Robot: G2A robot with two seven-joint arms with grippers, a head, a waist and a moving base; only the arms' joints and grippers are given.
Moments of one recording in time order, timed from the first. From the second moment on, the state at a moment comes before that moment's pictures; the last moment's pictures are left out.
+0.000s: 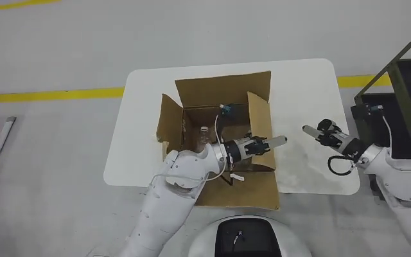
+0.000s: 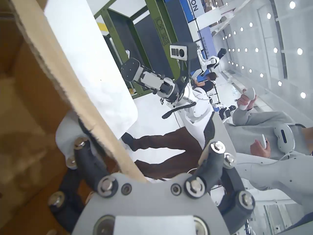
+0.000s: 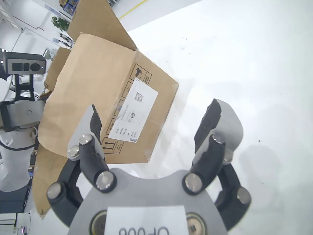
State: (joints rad) left arm 0.82 -1.37 -0.94 -1.61 0.16 -0.08 -0.76; right arm -1.37 -0.99 1.65 -1.75 -0.24 -0.30 0.60
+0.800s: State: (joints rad) left arm 0.65 -1.46 -0.73 -1.40 0.11 -0.18 -0.75; right arm -1.33 -0.97 1.68 -1.82 -0.30 -0.24 0.69
